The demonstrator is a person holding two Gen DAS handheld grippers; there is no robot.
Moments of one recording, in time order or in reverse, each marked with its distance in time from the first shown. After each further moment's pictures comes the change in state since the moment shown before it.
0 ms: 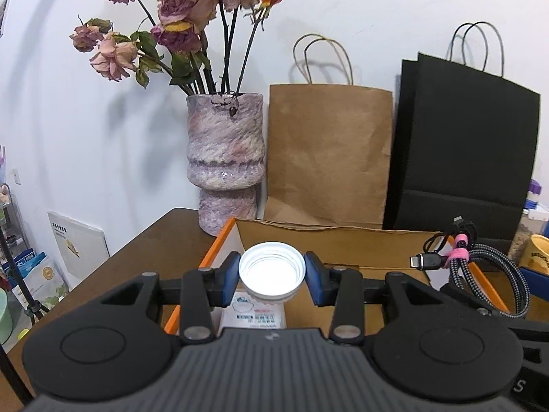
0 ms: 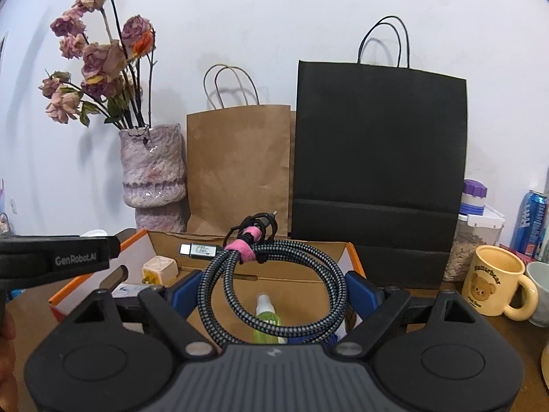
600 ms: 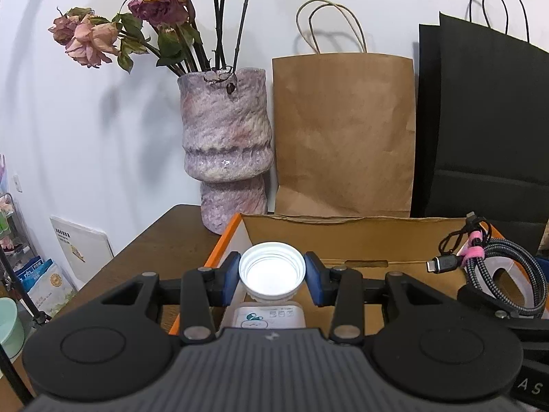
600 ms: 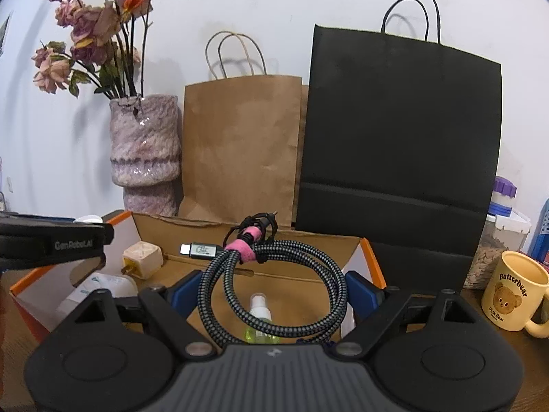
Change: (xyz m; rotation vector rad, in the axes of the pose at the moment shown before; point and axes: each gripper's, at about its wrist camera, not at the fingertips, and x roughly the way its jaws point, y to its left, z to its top) left arm 0.054 0.002 0.000 0.056 0.042 0.040; right arm 0.051 0.001 -0.005 -0.045 0.047 0.006
